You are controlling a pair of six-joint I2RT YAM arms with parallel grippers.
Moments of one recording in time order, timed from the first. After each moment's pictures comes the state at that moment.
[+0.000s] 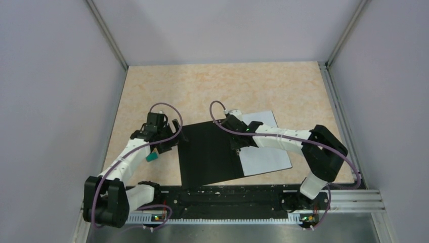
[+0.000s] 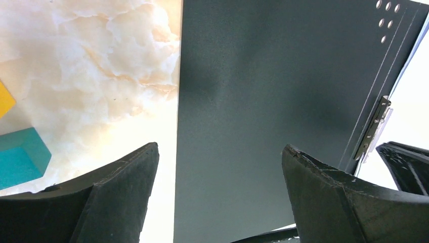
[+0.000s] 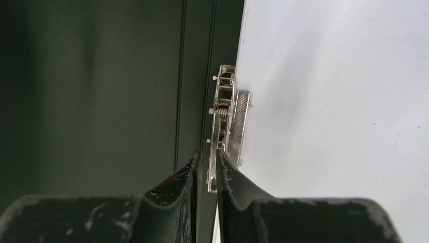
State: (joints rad) left arm -0.16 1.13 0.64 -0.51 0.15 -0.61; right arm 0.93 1.64 1.04 -0.46 0.29 0.56
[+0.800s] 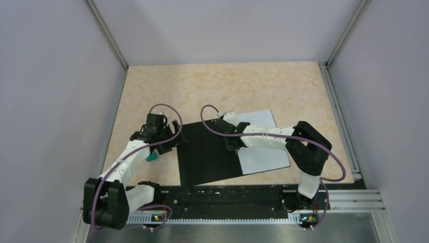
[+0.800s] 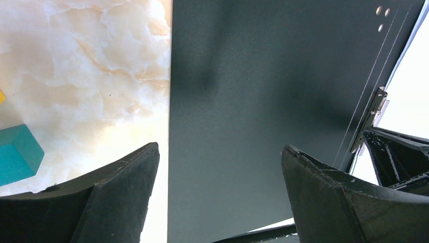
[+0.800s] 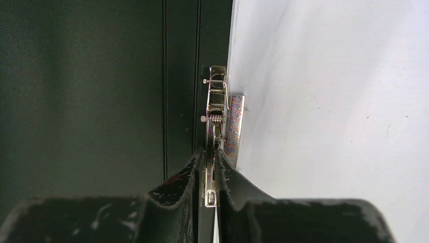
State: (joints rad) left arm -0.16 1.11 0.63 -0.52 0.17 -0.62; right arm 0.99 1.81 1.15 -0.54 0.43 0.60
